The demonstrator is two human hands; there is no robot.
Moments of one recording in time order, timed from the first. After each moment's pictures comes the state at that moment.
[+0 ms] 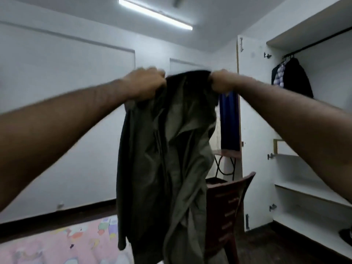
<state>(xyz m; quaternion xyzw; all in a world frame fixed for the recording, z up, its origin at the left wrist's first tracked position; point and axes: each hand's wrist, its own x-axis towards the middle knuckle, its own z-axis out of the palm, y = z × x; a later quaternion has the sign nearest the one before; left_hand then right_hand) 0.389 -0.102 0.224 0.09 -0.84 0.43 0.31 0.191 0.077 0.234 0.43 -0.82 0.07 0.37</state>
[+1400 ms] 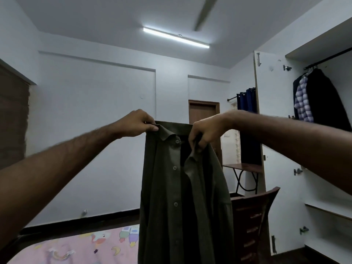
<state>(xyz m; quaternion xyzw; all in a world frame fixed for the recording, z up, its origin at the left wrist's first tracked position) 0.479 -0.139 0.148 0.12 -0.92 -0.03 0.36 0.288 0.051 0.164 0.71 -0.70 -0.07 0.05</state>
